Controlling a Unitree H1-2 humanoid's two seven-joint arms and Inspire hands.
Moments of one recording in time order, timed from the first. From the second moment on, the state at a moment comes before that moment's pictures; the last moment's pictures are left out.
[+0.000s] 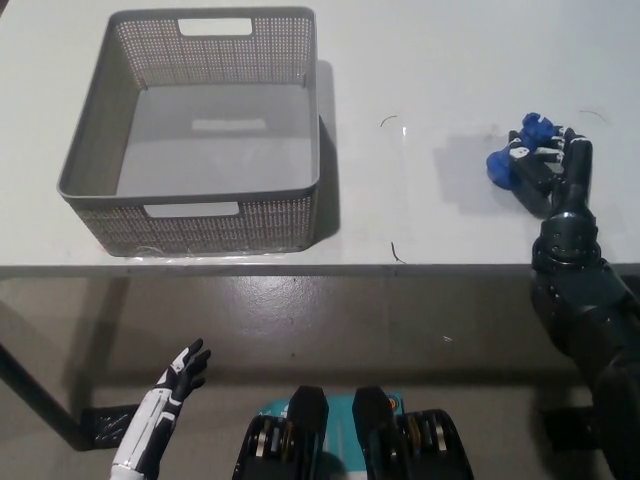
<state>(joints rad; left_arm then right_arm) 0.04 0.18 -0.04 0.14 0.05 -0.24 -0.10 -1.00 -0.15 -0.12 1.38 -0.08 -0.32 -0.46</state>
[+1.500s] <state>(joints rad) 0.04 0.19 -0.05 0.14 0.06 -0.24 -0.11 -1.30 0.23 0.14 1.29 -0.16 -0.33 -0.39</state>
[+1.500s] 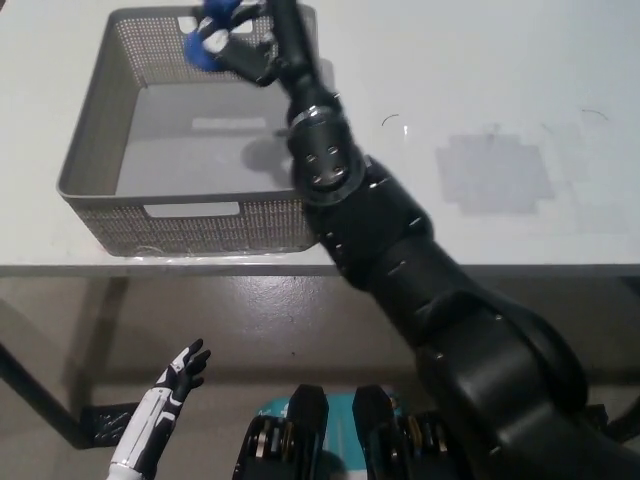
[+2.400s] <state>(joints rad) 0.02 0.20 -0.05 0.14 0.06 -0.24 -0.13 -1.31 0.22 0.21 1.42 -0.19 -0.23 -0.23</state>
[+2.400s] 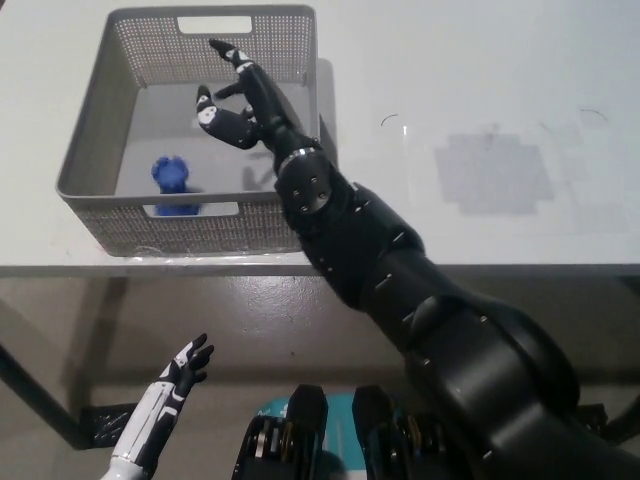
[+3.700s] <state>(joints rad) 0.02 0.21 -0.05 0.15 0.06 -0.24 -0.13 -0.73 -0.07 0.12 0.47 -0.19 -0.13 -0.07</state>
